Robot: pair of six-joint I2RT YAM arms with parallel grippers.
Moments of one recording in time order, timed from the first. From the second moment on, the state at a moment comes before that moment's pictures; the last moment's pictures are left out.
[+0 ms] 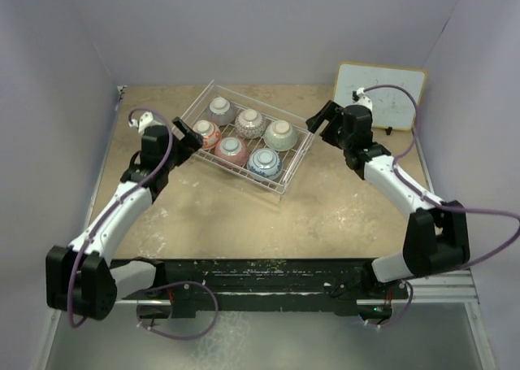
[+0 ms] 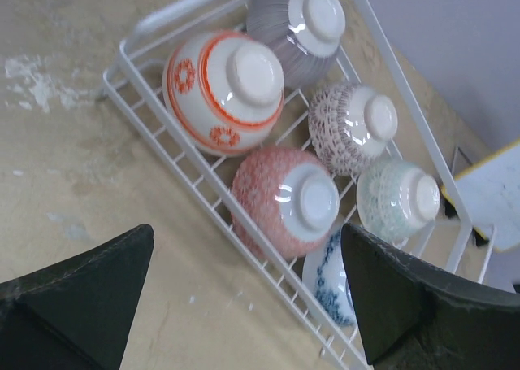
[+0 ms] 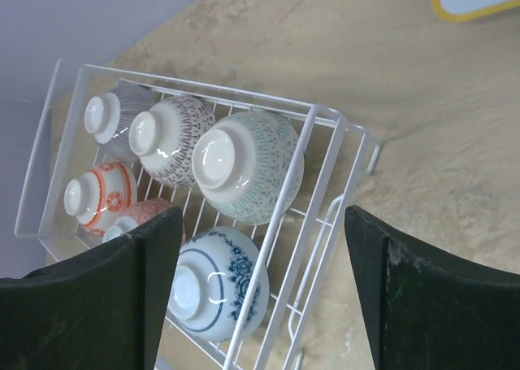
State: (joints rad) left arm -0.22 1.11 0.77 -0.13 -0.13 -0.80; right arm 0.27 1.49 1.04 0.01 0.04 0.70
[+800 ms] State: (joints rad) left arm -0.21 1.82 1.72 -0.32 -0.19 0.07; right arm 0.27 1.13 0.81 -0.04 0.08 0.57
